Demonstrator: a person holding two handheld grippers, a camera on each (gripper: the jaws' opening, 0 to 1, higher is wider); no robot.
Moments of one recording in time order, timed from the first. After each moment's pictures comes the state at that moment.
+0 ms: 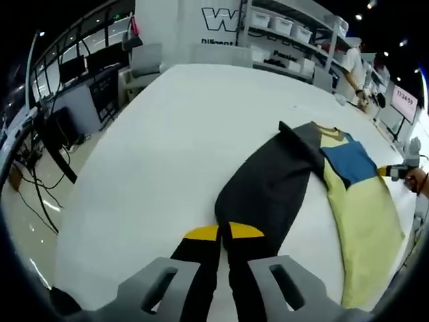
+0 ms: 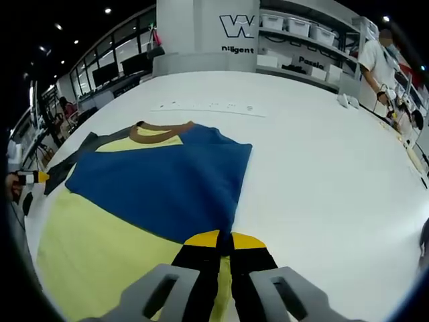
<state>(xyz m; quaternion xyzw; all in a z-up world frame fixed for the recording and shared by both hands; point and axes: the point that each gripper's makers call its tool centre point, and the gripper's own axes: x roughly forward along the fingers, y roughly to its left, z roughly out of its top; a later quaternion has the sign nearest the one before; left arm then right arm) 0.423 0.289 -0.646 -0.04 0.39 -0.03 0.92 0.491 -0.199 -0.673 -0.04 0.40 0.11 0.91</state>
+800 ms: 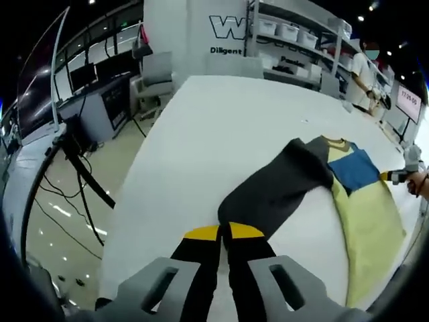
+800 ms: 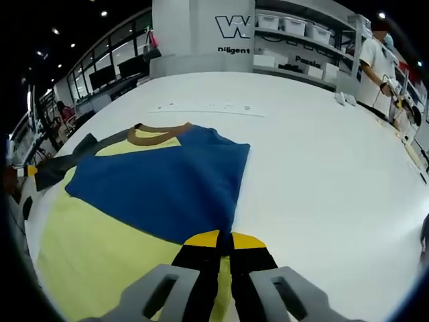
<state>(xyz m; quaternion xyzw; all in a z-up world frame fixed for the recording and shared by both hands) 0.410 0.352 -0.606 -0.01 0.38 0.00 0.92 0.492 -0.200 -0.673 -0.03 0.40 0.10 0.91</state>
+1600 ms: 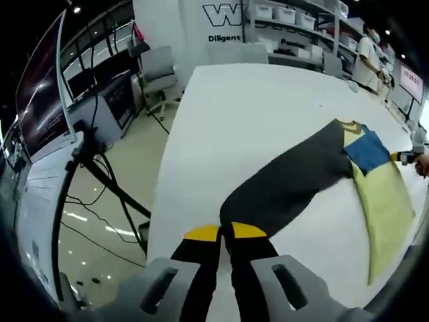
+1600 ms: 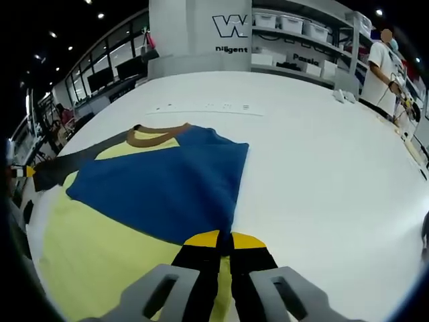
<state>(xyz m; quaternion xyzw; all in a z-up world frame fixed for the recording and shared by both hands) 0.405 0.401 -0.606 0.04 0.42 0.01 0.91 0.491 -0.200 -0.672 -0.02 0.40 0.10 0.91</state>
